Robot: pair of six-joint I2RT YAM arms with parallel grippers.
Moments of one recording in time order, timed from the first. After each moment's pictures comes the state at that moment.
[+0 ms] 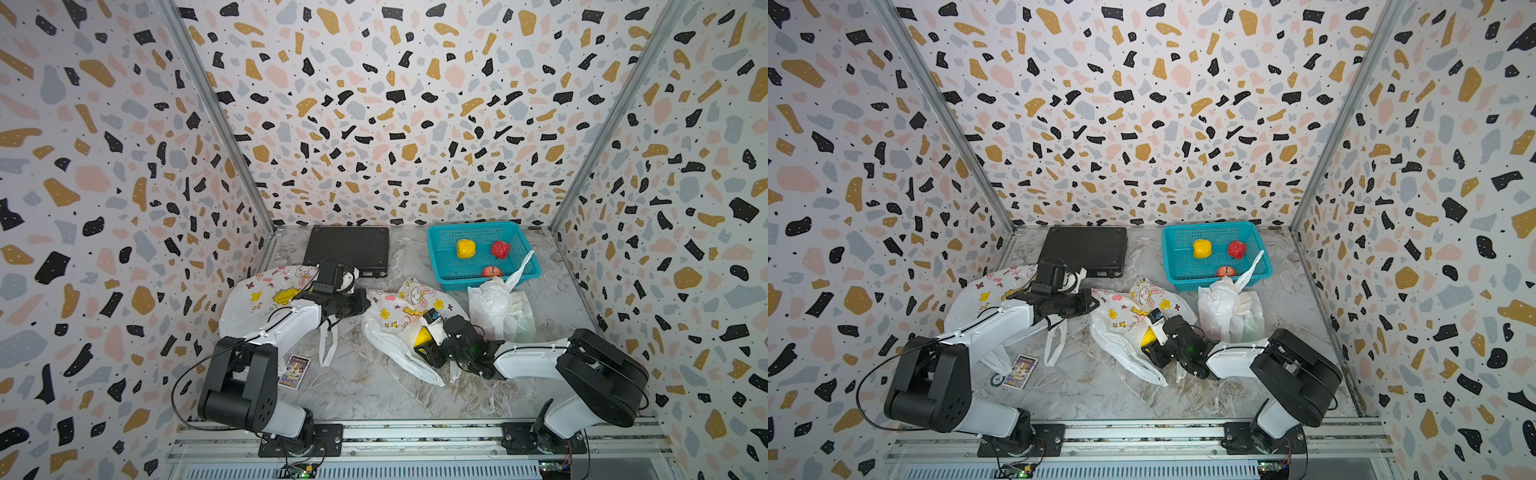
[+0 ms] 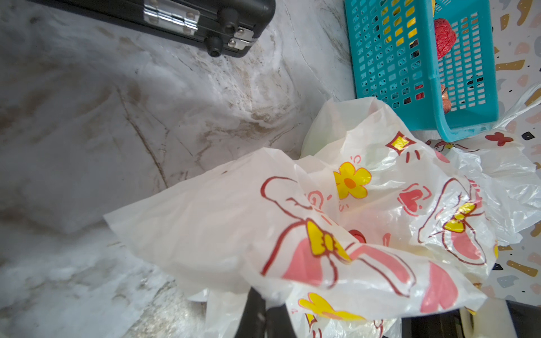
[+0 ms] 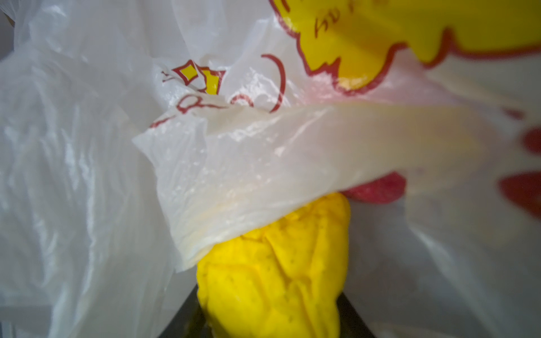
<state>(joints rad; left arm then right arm) -0.22 1.47 0.86 -0.32 0.45 -0.39 0.87 1.52 0.53 0.32 -0.14 0.24</state>
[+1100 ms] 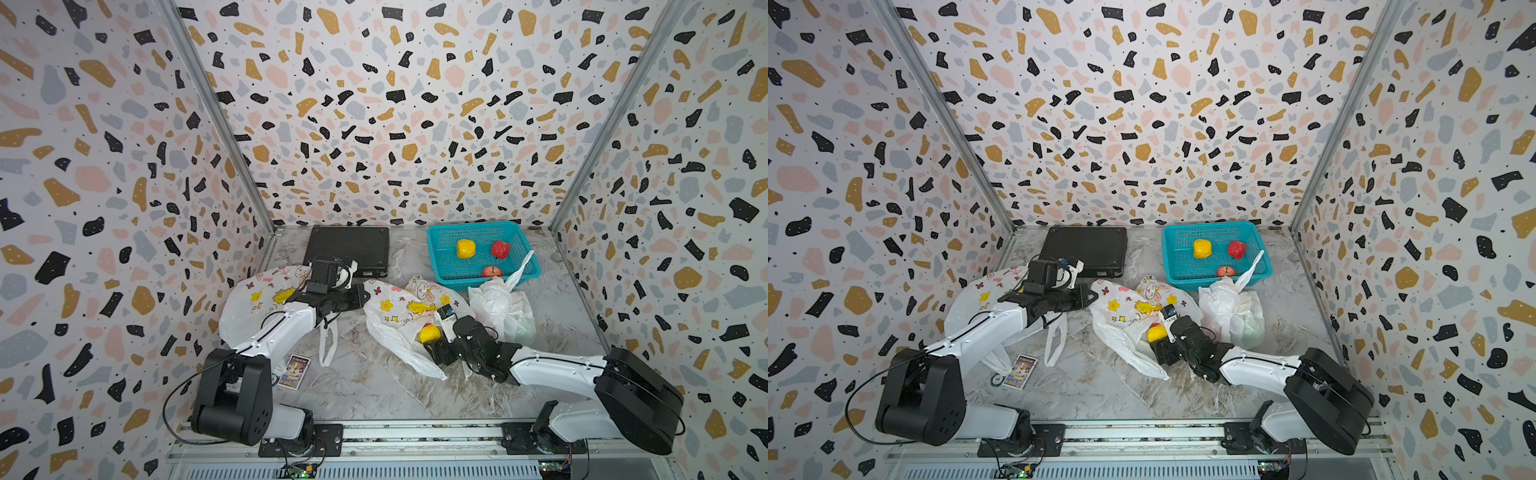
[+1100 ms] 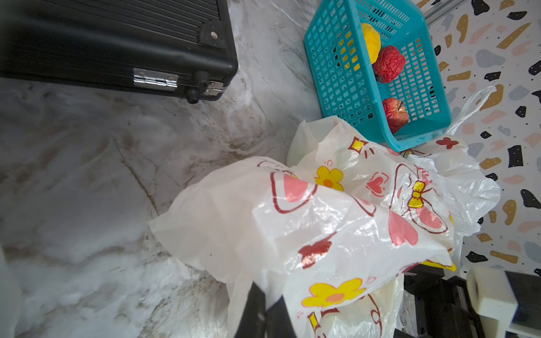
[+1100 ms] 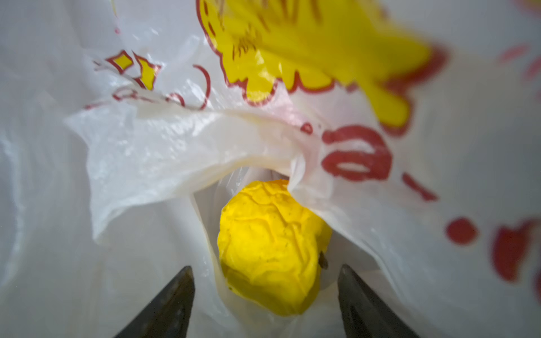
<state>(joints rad) -0.20 1.40 0.86 -0.27 0.50 -0.35 0.87 1.35 0.52 0.16 0.04 0.31</state>
